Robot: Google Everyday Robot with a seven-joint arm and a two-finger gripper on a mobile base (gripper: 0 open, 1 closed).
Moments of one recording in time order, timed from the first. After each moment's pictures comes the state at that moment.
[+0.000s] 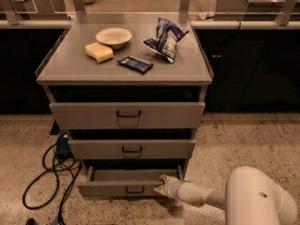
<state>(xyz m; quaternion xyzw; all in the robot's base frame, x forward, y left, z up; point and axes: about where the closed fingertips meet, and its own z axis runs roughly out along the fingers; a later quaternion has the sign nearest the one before) 0.623 -0.083 0.168 -0.48 0.79 0.05 0.38</state>
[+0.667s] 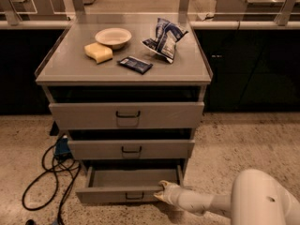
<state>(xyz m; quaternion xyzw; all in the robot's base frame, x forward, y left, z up) 0.596 -0.084 0.169 -0.47 0.79 0.05 0.39</state>
